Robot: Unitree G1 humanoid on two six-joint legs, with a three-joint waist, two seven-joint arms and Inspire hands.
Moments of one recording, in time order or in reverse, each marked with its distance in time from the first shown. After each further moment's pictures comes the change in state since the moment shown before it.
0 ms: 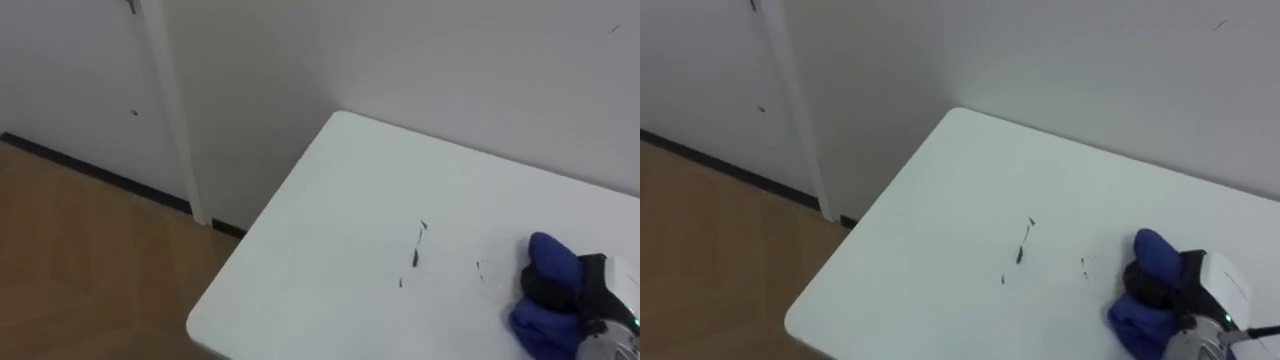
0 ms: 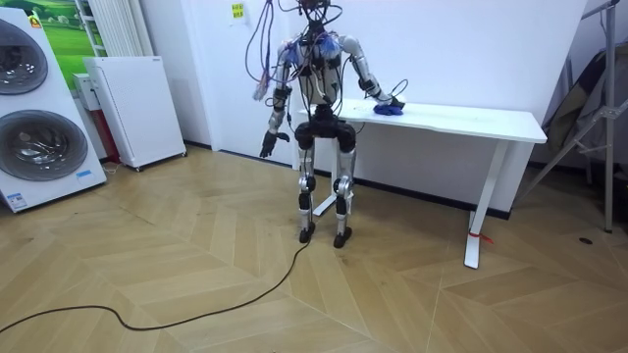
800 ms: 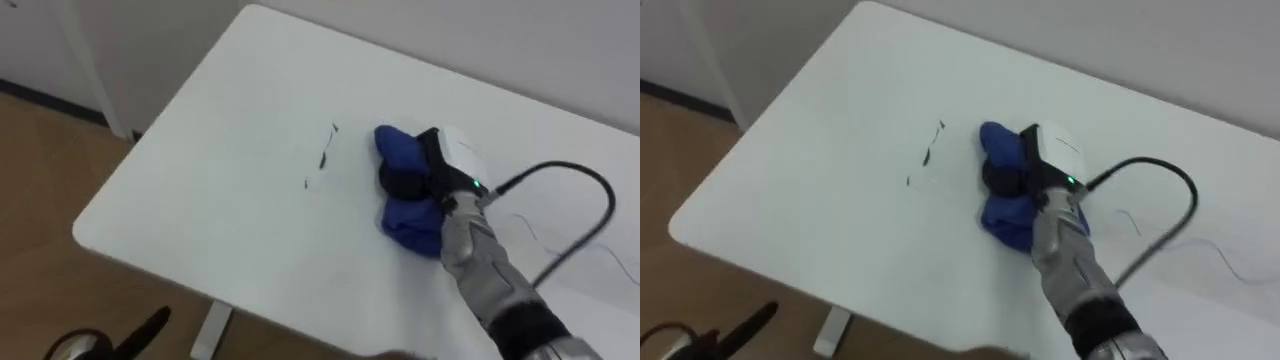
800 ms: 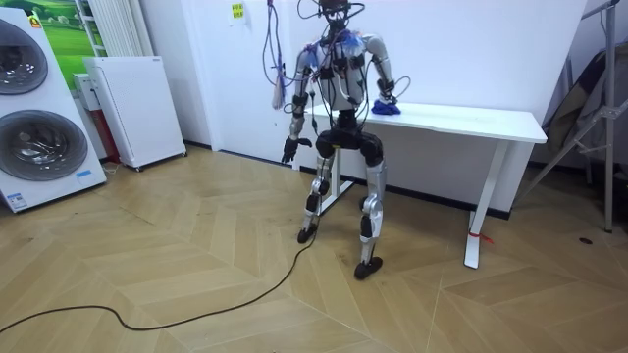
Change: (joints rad) left arm -0.259 0.103 -0.085 0.128 -0.048 -0.074 0.013; right arm -0.315 0.108 0.298 -0.044 -0.089 0.036 0.047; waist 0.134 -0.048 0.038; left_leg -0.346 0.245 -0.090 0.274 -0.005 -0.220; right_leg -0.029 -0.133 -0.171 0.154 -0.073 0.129
